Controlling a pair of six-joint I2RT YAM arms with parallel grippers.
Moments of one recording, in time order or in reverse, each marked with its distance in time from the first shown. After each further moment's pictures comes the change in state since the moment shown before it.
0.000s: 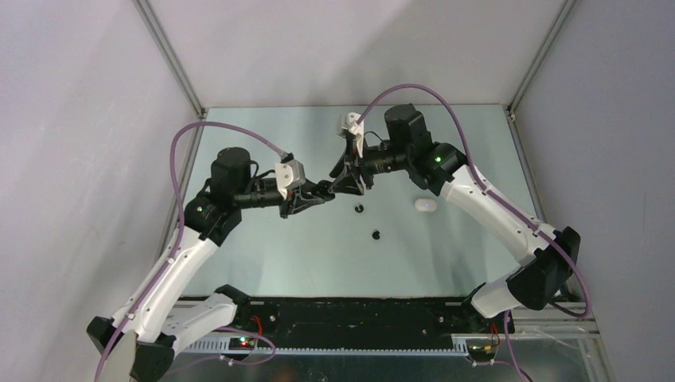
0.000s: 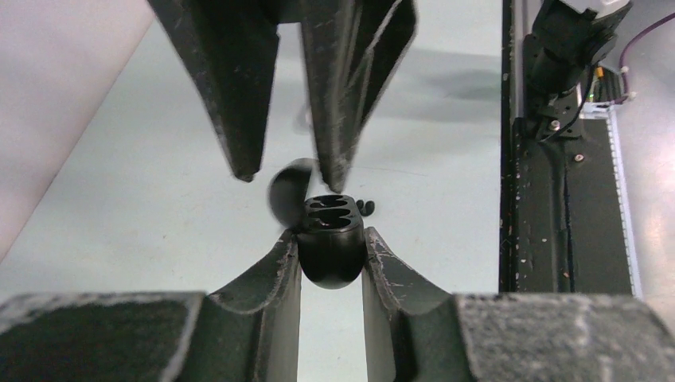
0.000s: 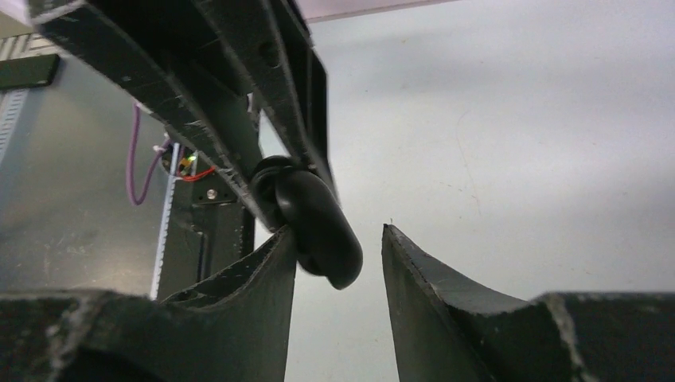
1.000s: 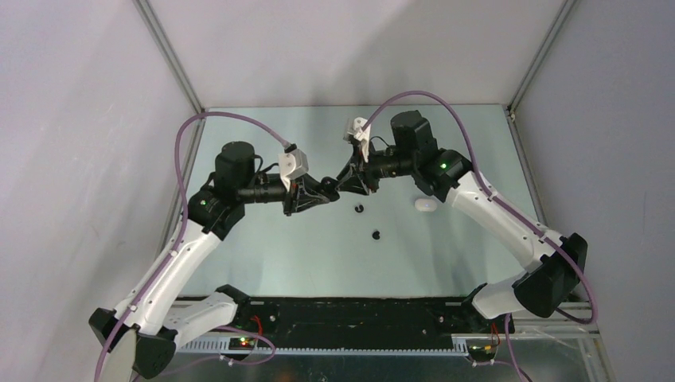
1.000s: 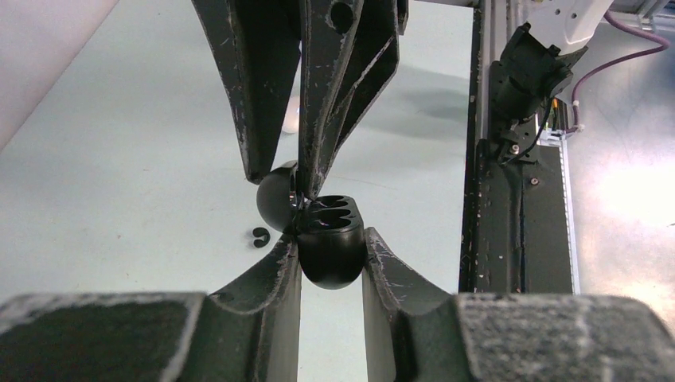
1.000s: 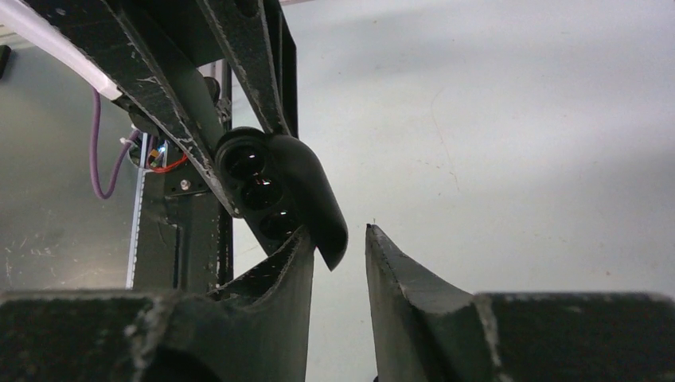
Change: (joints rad) left arm -0.013 0.050 0.045 -0.005 0.019 -0.132; right arm -0.007 -0.056 -0.084 0.023 0.074 -0.026
